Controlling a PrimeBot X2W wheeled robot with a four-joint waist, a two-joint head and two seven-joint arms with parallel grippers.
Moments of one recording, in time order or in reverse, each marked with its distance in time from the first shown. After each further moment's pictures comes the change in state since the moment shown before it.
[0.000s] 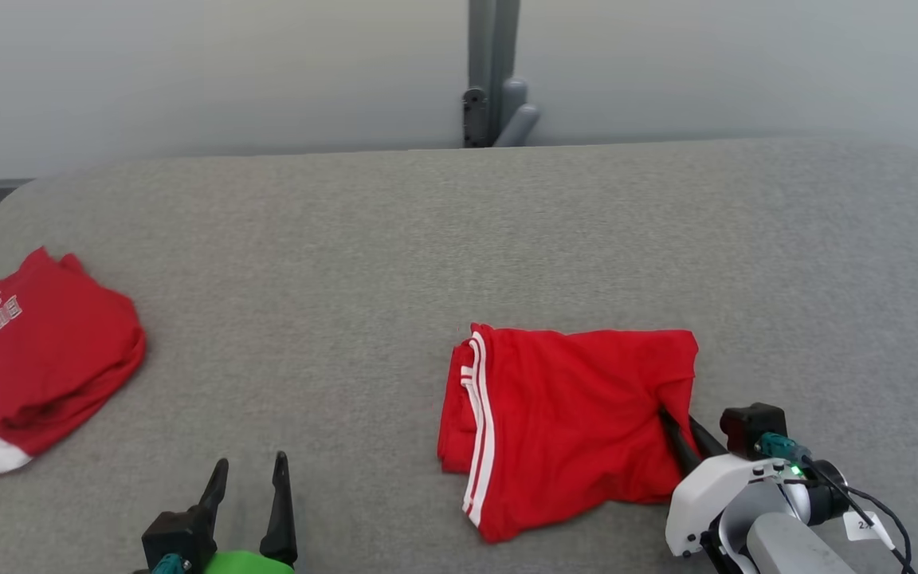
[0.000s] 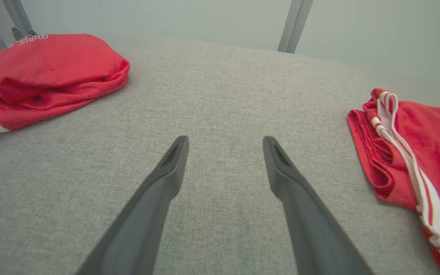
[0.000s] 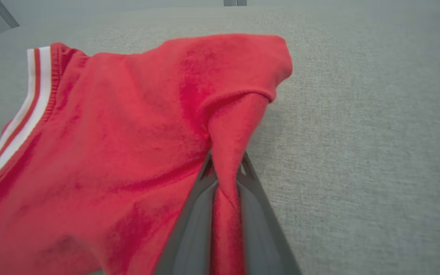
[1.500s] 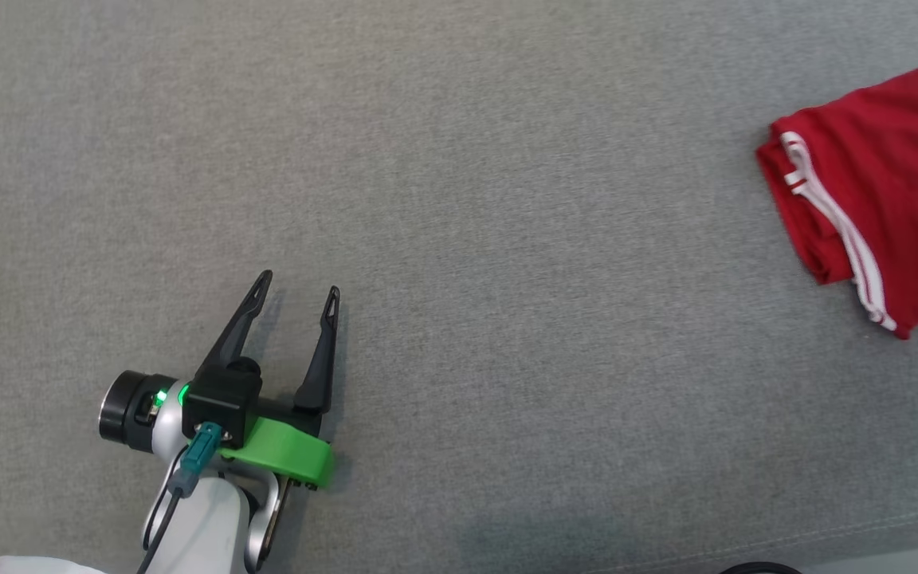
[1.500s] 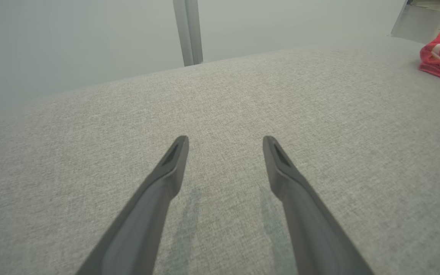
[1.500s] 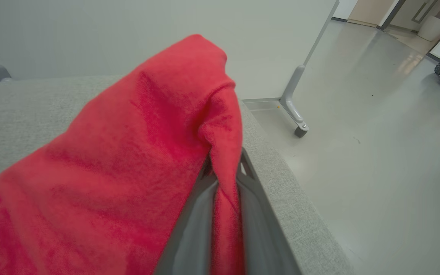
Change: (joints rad) left arm -0.247 0.034 -0.091 -0.156 0.224 -0.084 0.000; right arm -0.526 -0.302 -0.482 0.193 -0.206 0.000 0.000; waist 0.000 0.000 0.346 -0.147
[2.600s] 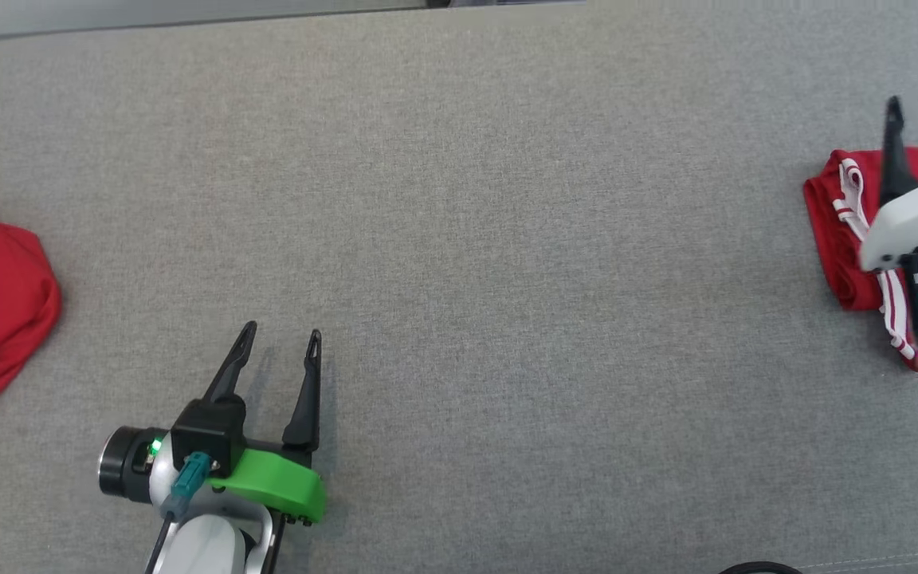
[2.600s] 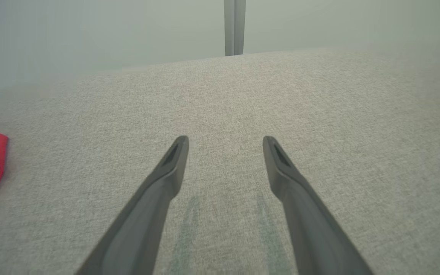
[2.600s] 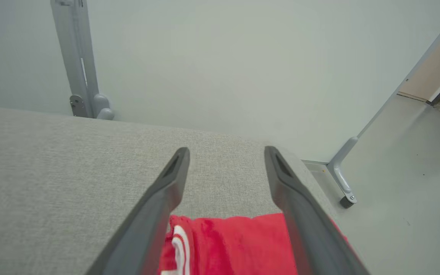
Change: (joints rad) left arm 0.051 -0.024 0.039 0.059 -0.040 0.018 0.000; right arm 0.072 0.075 0.045 -0.198 -0.129 0.000 -0.001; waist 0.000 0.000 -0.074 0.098
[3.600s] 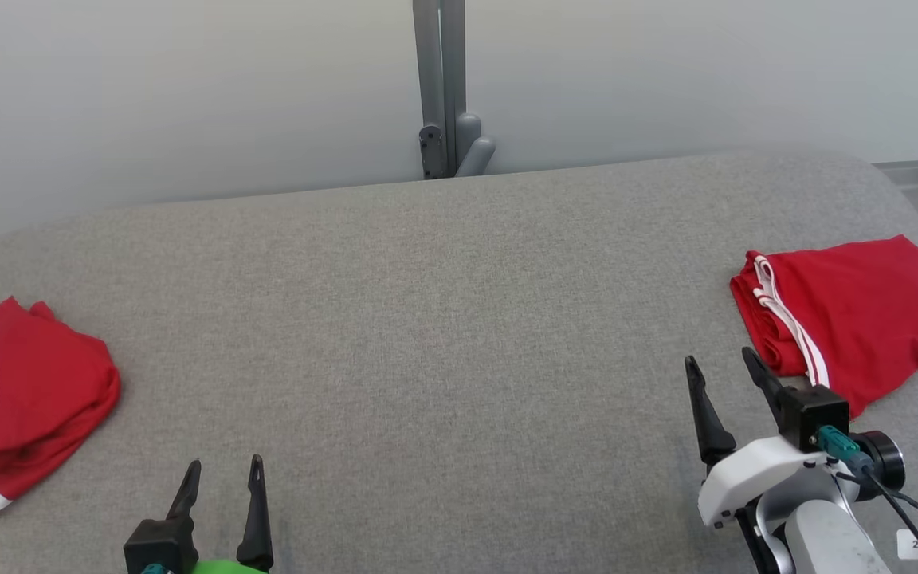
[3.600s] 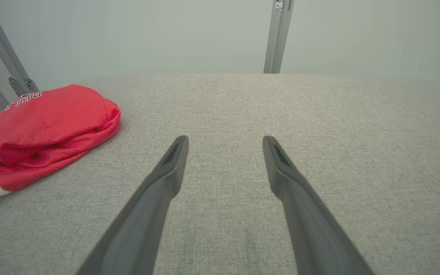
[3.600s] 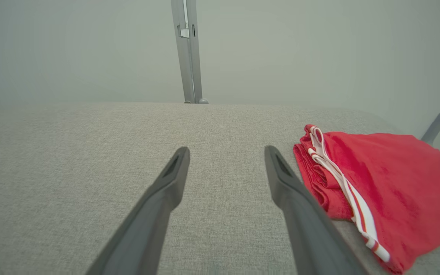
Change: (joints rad) left arm 0.221 -0.009 0.124 0.048 -0.074 0.055 0.000; right arm 0.578 0.251 0.242 -0.351 0.170 0.000 0.000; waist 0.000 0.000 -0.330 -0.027
